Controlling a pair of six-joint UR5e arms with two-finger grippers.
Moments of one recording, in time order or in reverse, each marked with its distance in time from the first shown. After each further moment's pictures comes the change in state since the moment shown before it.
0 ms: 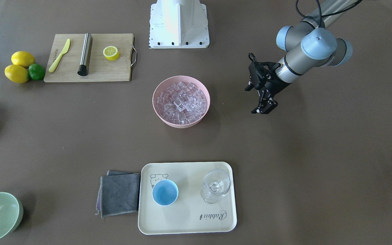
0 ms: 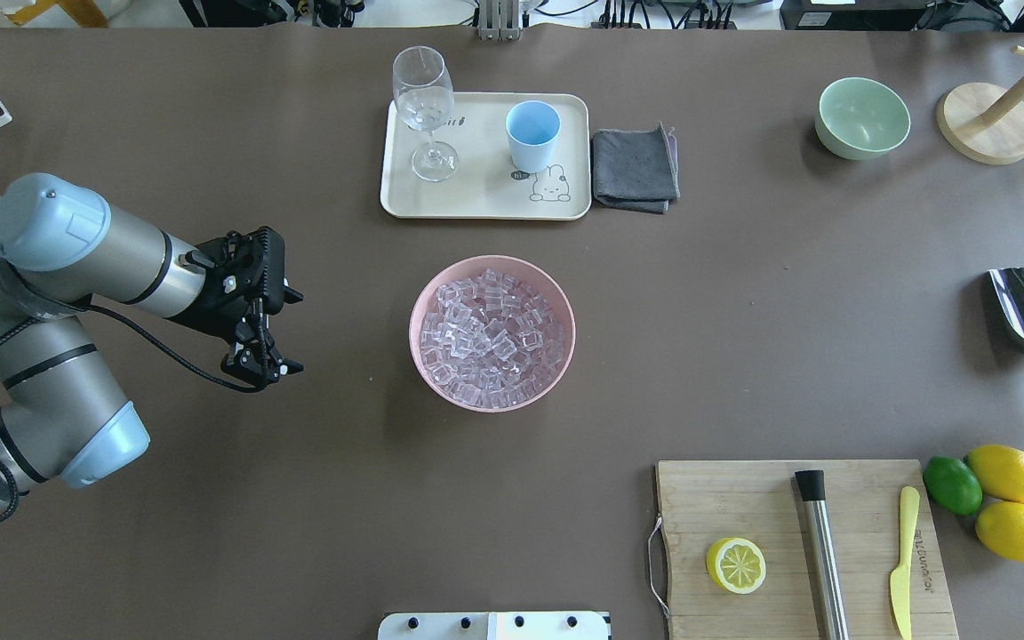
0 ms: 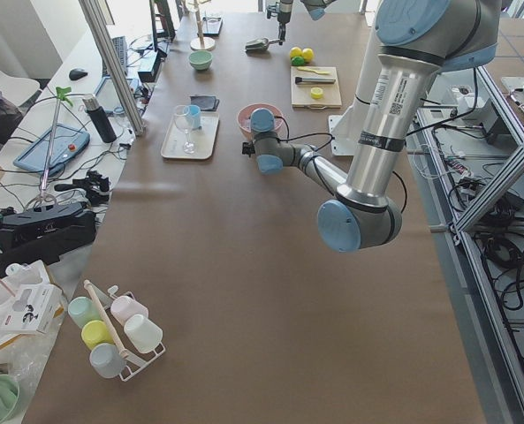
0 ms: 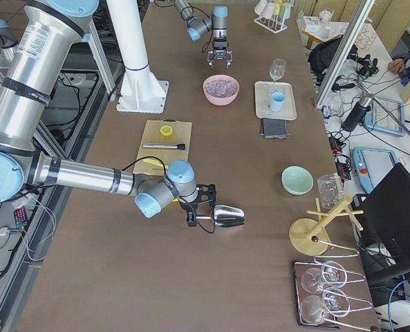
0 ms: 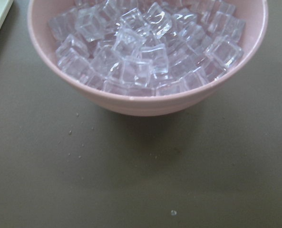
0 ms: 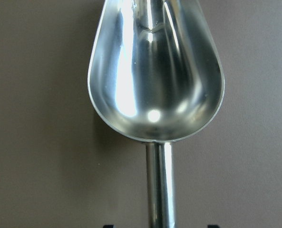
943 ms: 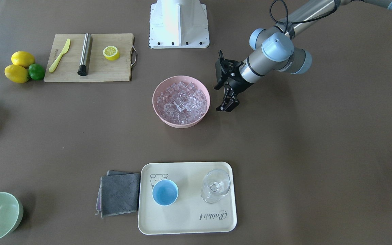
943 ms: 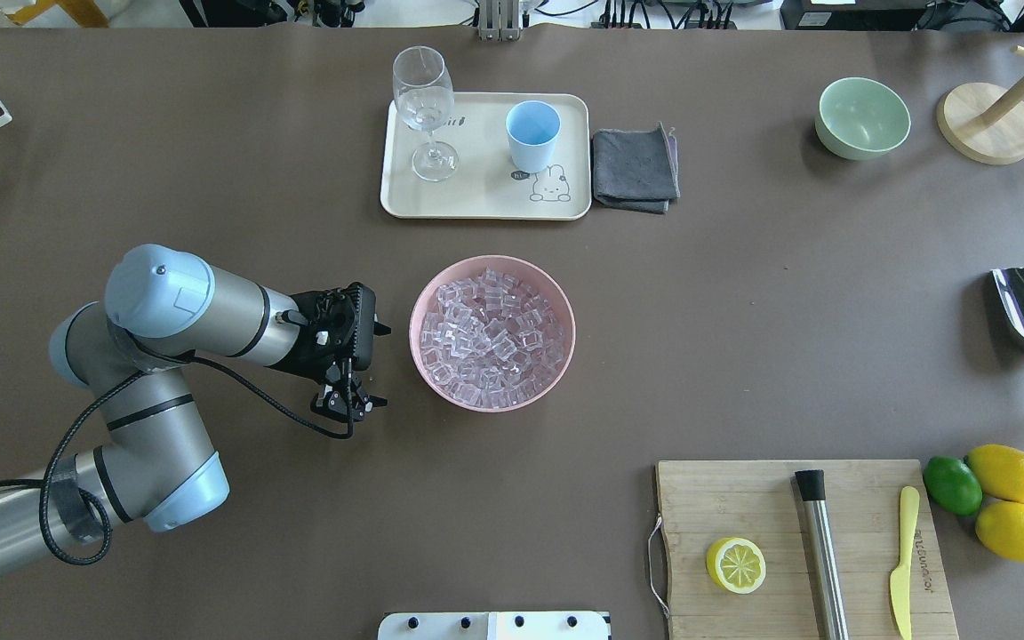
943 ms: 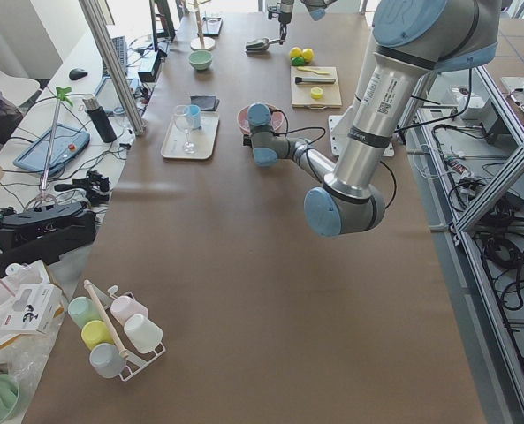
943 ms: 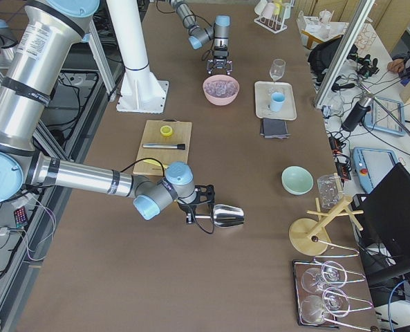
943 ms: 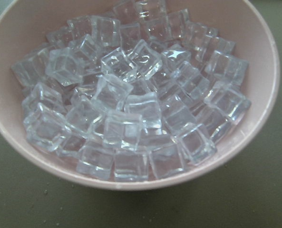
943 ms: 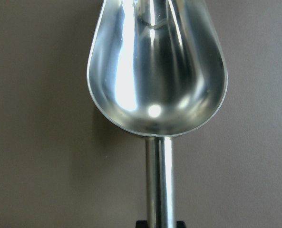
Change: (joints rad) left arm 0.026 -0.129 0.125 -0.028 -0.040 0.004; right arm -0.007 -0.006 -0.010 0.028 0.005 -0.012
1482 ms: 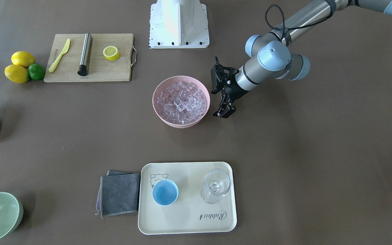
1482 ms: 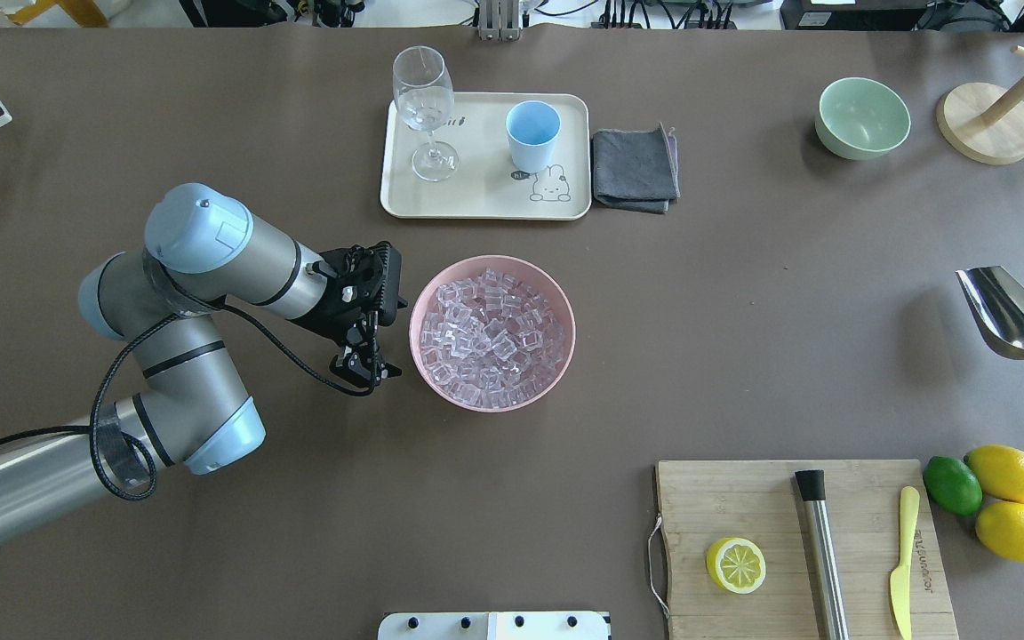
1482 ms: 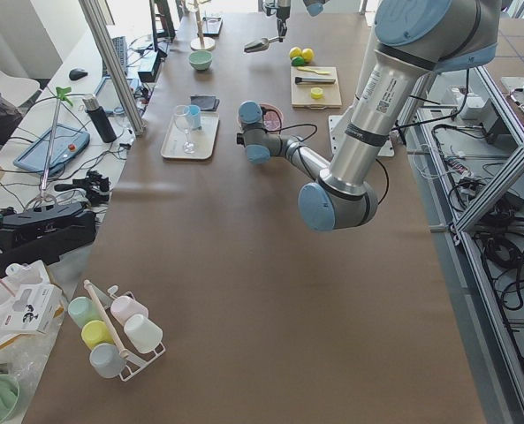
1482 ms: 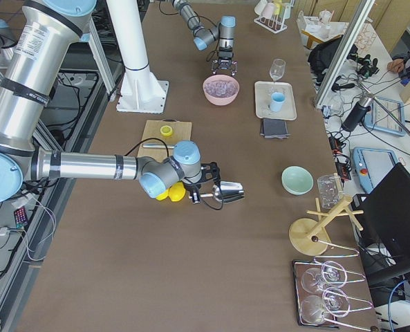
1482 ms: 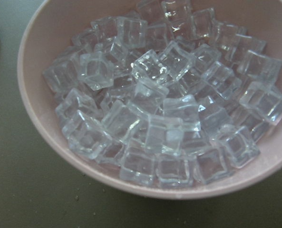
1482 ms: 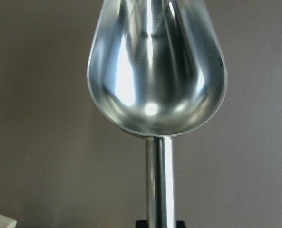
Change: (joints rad) left arm -0.037 -0.052 0.060 0.026 -0.039 0.065; right arm 0.039 0.015 0.170 -0.195 0.109 -0.194
